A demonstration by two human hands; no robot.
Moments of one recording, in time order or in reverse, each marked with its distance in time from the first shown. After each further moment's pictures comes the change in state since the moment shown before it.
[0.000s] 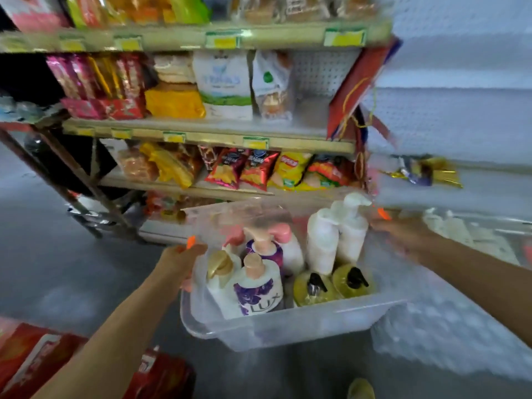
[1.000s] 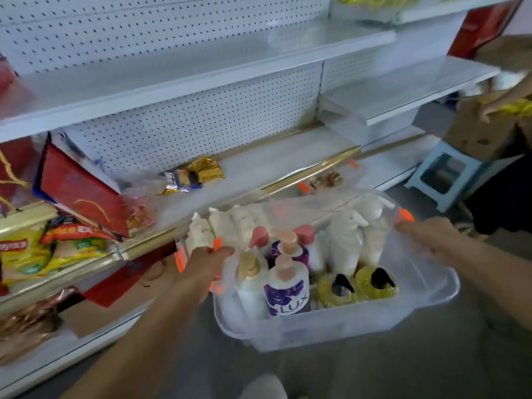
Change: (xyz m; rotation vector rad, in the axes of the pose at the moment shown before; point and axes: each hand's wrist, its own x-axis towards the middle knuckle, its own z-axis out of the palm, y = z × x) left_hand -0.248 0.090 0.550 0.332 -0.677 0.196; right_hand -0.060 0.331 -0.514 0.216 0.724 0.496
